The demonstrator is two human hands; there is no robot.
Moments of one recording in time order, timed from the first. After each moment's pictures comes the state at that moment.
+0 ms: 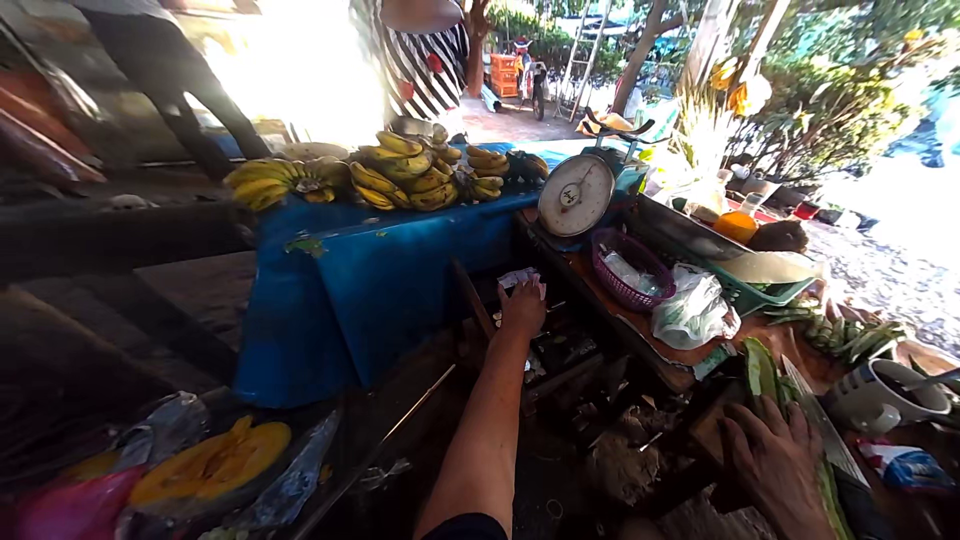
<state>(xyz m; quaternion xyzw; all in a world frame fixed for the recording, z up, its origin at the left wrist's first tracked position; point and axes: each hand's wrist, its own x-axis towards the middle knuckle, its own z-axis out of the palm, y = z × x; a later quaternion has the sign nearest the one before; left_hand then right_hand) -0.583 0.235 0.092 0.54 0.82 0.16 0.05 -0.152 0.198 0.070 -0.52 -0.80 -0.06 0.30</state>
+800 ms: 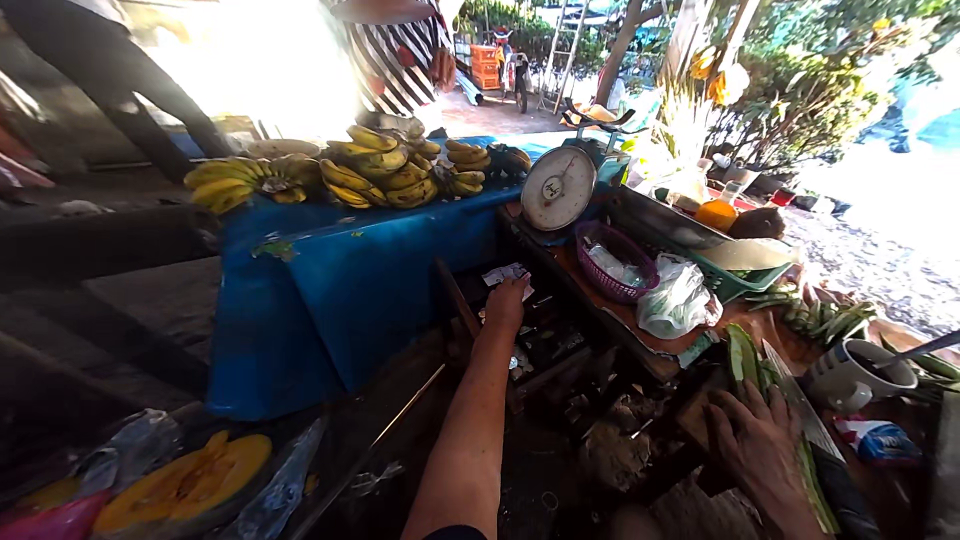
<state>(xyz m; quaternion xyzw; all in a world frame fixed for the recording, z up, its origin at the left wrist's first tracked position) -0.584 0.231 0.095 0.54 0.81 0.23 0.02 -0.151 0.196 0.070 -0.52 -0.80 -0.05 0.30</state>
